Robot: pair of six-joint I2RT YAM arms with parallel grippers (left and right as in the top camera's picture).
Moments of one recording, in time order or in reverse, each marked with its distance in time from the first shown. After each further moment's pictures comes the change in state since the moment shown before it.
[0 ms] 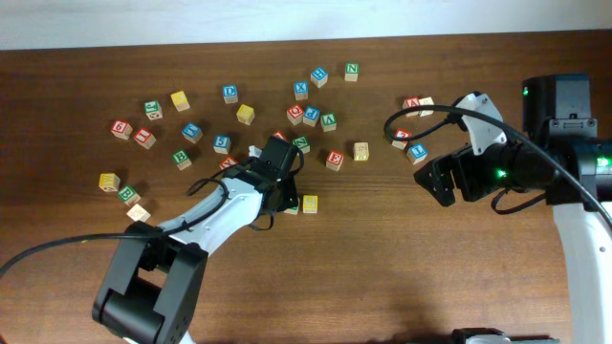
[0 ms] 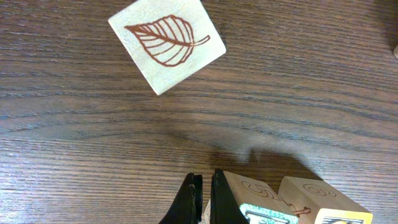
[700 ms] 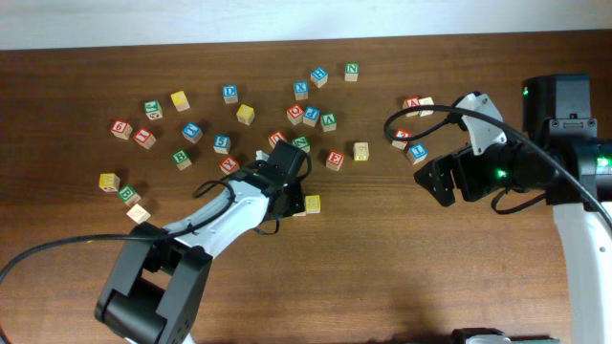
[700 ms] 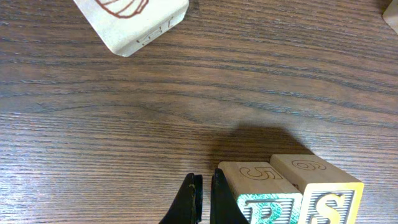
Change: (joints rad) left arm -0.040 0.000 0.000 -0.023 0.021 -0.028; right arm 0.000 0.000 0.000 0.000 0.000 0.000
